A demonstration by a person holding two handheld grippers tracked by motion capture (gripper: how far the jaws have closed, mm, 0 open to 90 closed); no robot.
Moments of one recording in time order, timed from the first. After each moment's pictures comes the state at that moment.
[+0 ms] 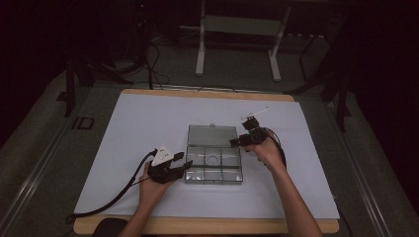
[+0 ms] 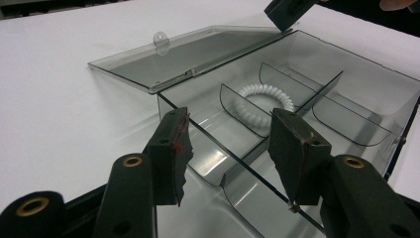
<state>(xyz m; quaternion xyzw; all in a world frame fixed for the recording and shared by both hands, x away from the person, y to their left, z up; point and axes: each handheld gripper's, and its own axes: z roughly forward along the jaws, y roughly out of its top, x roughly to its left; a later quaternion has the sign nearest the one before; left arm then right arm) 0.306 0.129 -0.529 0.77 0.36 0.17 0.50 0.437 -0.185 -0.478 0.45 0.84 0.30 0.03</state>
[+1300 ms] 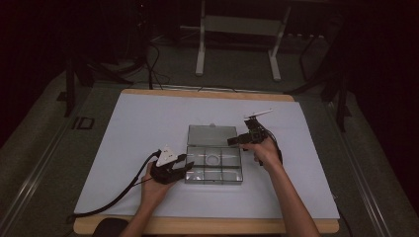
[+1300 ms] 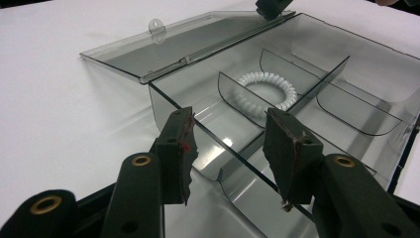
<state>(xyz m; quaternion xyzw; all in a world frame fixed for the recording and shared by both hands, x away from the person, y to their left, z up) 0.307 0.122 -0.532 0.78 0.36 0.17 0.48 0.451 -0.192 -0.497 0.51 0.80 0.32 -0.05</state>
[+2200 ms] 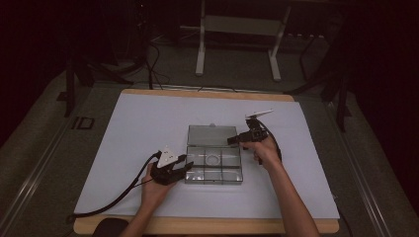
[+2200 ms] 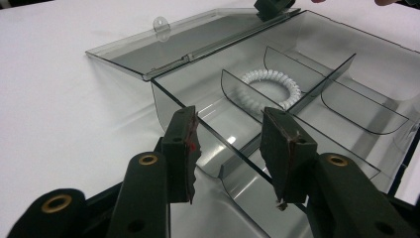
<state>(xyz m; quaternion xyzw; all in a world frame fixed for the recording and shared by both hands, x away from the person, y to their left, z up) 0.303 0.120 -0.533 0.78 0.37 0.18 0.47 0.461 -0.197 -0.506 0.52 0.78 0.33 -0.10</state>
